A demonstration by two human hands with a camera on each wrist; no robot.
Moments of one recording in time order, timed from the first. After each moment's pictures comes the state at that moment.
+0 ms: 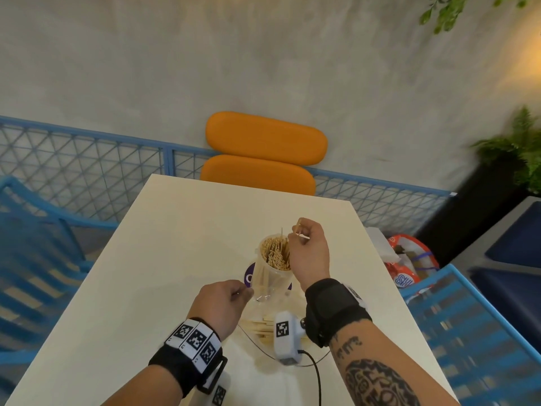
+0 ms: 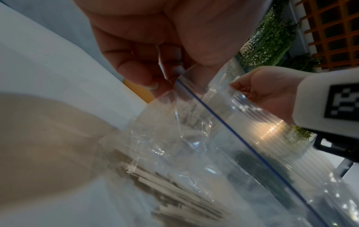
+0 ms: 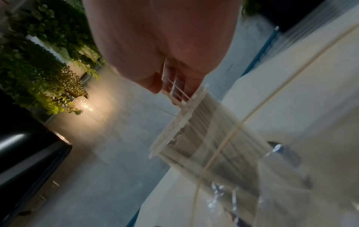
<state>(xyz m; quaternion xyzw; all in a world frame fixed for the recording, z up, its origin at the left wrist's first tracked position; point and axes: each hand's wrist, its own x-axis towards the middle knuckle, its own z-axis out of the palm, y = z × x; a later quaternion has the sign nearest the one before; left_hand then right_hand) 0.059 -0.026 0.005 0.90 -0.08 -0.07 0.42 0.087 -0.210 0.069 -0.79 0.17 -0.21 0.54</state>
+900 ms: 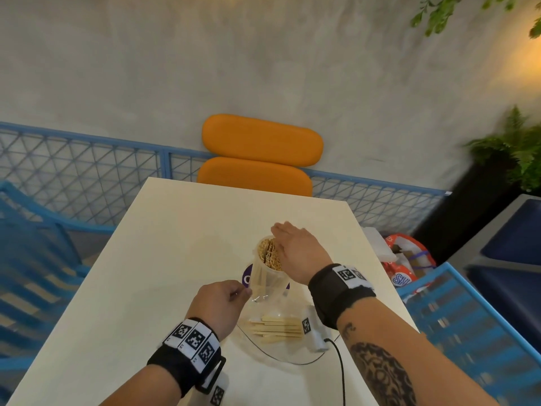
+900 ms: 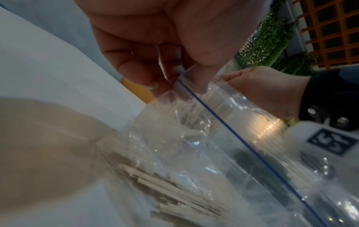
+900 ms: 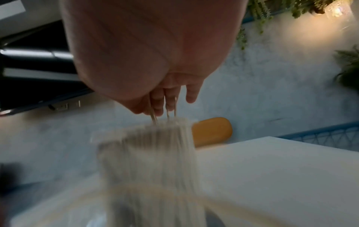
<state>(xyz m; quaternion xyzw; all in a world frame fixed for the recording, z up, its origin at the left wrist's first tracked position) 0.059 -0.025 0.008 0.90 -0.09 -0.07 0.43 0.096 -0.231 0.085 -0.99 -0.10 -0.02 0.02</state>
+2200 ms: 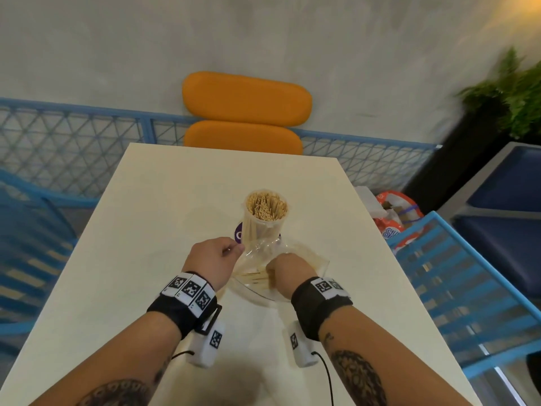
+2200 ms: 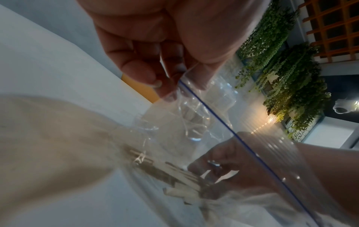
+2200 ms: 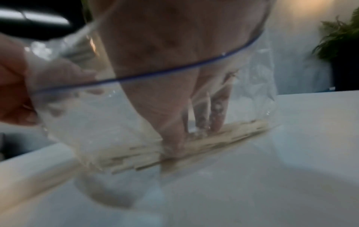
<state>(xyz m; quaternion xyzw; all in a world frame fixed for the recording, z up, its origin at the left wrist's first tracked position) 0.053 -0.026 -0.004 0.90 -0.09 -0.07 0.41 0.013 -0.211 0.000 -0.98 0.05 0.21 0.04</state>
